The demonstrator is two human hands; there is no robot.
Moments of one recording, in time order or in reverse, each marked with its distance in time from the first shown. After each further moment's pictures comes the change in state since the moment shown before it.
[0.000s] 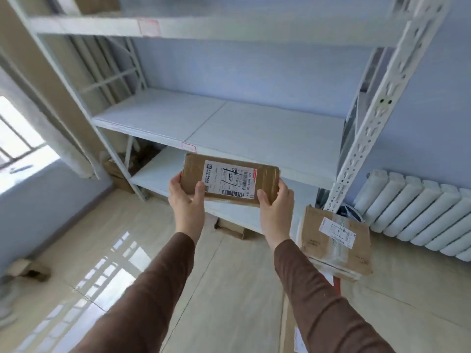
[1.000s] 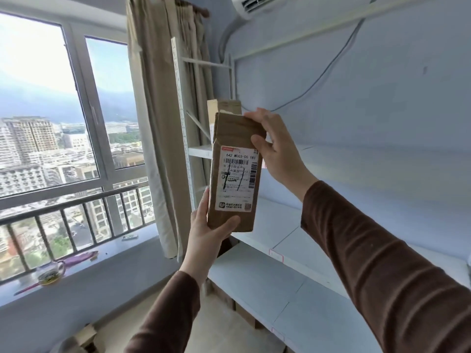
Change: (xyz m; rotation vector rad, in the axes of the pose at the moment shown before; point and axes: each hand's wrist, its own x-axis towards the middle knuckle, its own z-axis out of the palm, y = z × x) left_hand 0.118 0.157 -0.243 -0.288 -0.013 0.265; right_hand 0.009 -0.463 0.086 0.254 -0.320 -1.287
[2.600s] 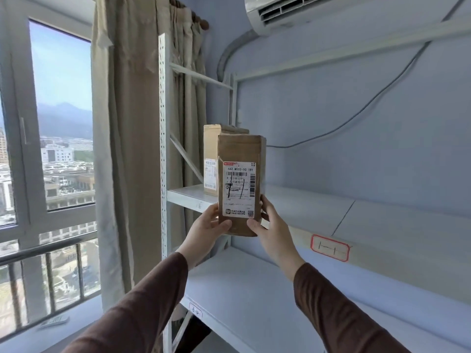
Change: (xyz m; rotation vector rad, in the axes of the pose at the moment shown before) left_hand 0.496 -0.163 -0.052 0.049 -0.271 0.068; right_hand 0.133 0.349 0.251 0.044 0.002 0.584
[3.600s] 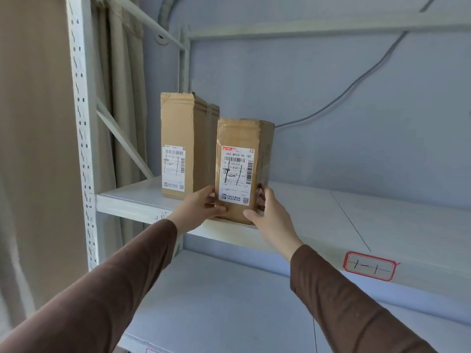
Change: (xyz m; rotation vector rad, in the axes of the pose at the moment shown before) left_hand 0.245 -0.113 -0.037 0.229 -0.464 0.127; right_hand 0.140 0.063 0.053 -0.488 0.225 0.233
